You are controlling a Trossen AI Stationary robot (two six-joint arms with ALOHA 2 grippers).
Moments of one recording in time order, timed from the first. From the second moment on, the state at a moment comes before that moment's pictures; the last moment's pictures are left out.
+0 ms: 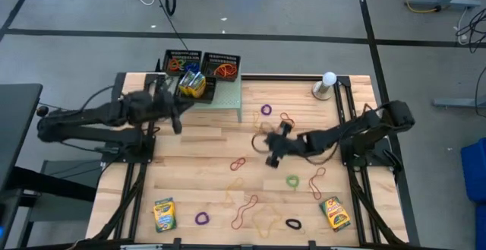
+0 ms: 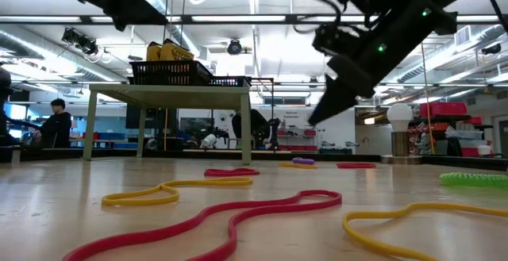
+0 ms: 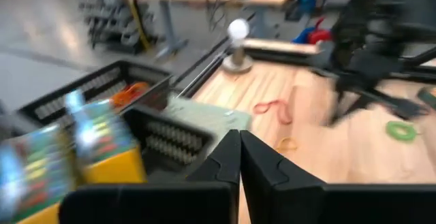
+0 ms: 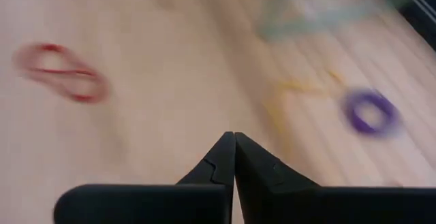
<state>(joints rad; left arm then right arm) 0.11 0.58 0.60 -0.24 -0.34 0.01 0.17 1.57 0.76 -0.05 0.48 0.29</state>
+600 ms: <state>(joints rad) -0.13 0.49 0.26 0.15 -0.47 0.12 -0.26 1.48 0.60 -0.30 0.31 0.47</state>
